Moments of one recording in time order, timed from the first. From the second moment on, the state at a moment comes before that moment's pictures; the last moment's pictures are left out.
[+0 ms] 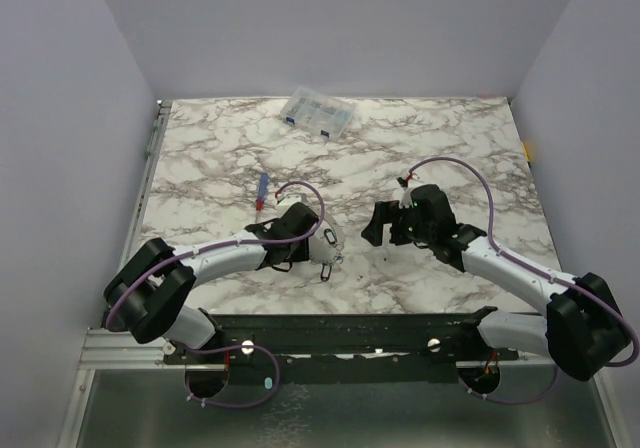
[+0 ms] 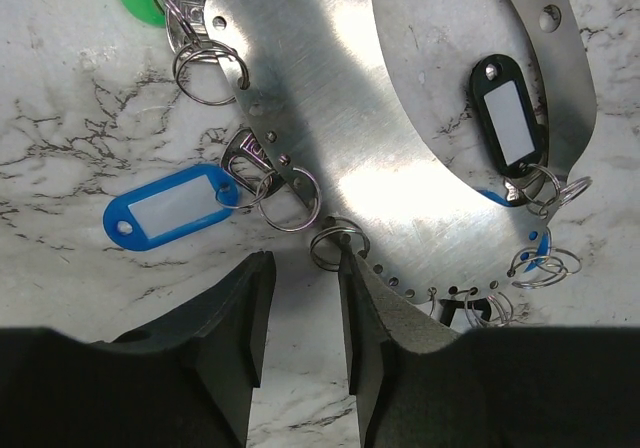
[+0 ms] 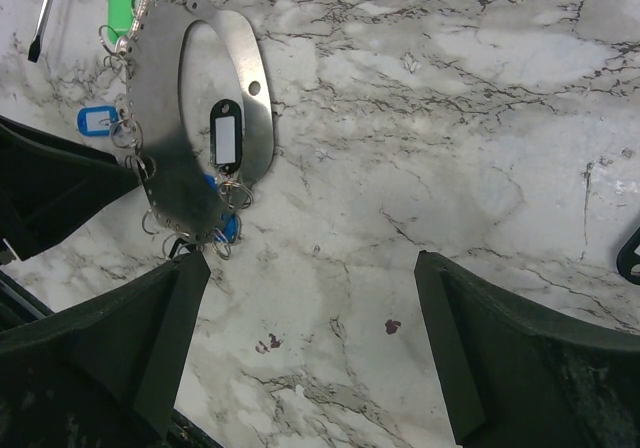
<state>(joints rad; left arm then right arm) -0.79 1.45 0.70 -0.28 -0.26 -0.73 0.55 1.19 0.60 -0.05 -0.14 0.43</state>
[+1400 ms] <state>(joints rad) -0.80 1.47 0.68 -0.17 -0.29 -0.73 0.55 1.22 0.59 -0.05 -0.15 0.43</state>
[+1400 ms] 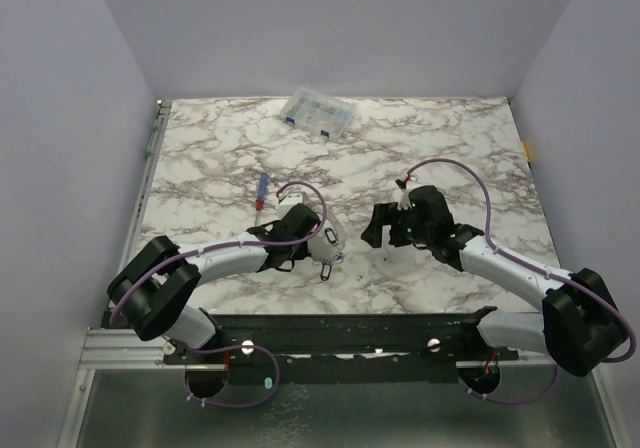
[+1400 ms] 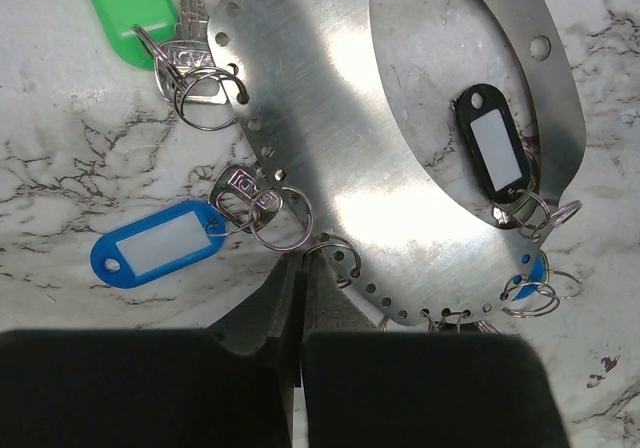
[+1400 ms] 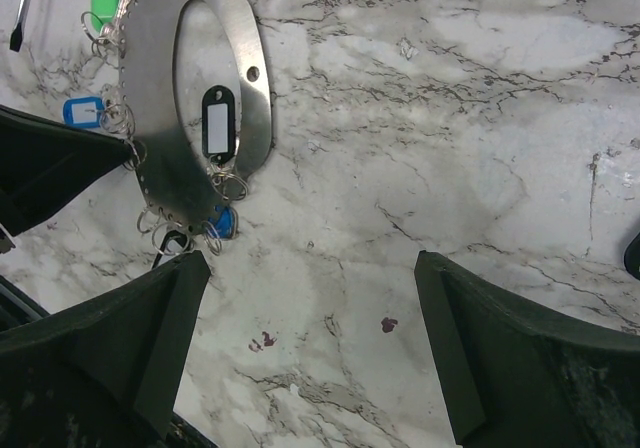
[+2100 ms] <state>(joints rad) -0.81 1.46 0.95 -0.56 -0.07 -0.56 0.73 1.10 0.54 0.11 -0.28 0.32</state>
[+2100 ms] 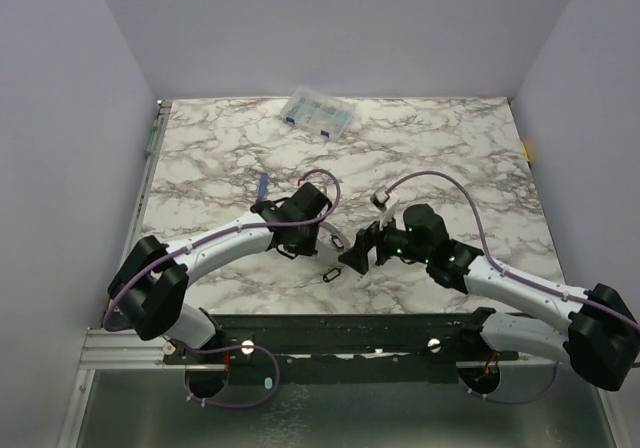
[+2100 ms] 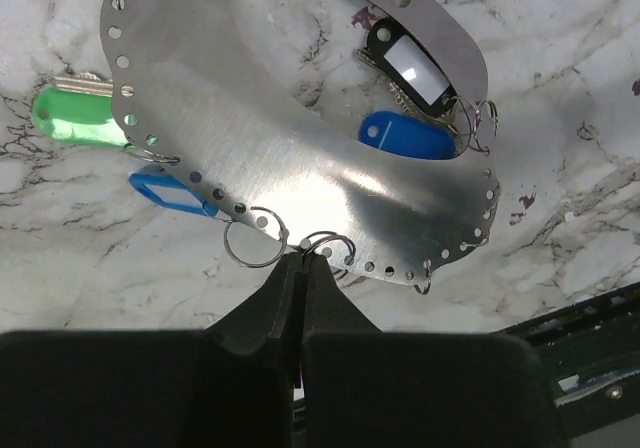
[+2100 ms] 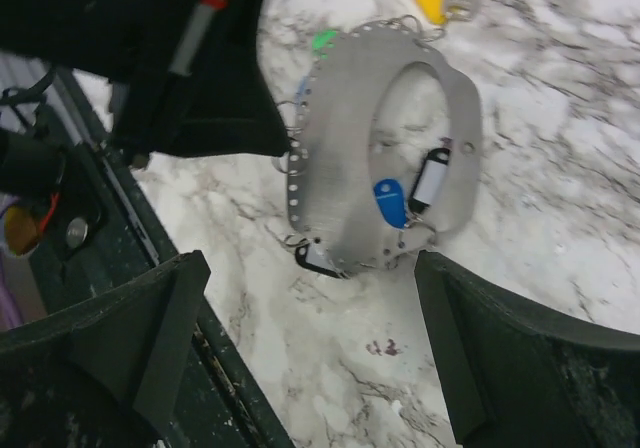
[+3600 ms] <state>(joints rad) -0.81 1.29 0.87 -0.72 0.01 -0.58 1.04 1.23 0.25 0.91 0.11 0.02</state>
